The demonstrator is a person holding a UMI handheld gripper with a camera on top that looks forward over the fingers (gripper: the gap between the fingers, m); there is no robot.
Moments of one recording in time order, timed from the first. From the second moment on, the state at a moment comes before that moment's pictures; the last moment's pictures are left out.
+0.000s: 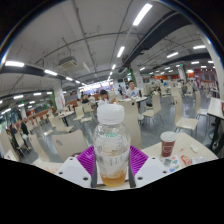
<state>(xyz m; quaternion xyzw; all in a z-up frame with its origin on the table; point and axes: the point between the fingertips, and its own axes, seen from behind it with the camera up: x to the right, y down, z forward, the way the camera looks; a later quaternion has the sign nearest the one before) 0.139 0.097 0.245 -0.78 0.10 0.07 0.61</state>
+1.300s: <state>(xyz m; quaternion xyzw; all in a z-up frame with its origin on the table) 0.159 -0.100 0.127 -0.90 0.06 -0.06 0.43</state>
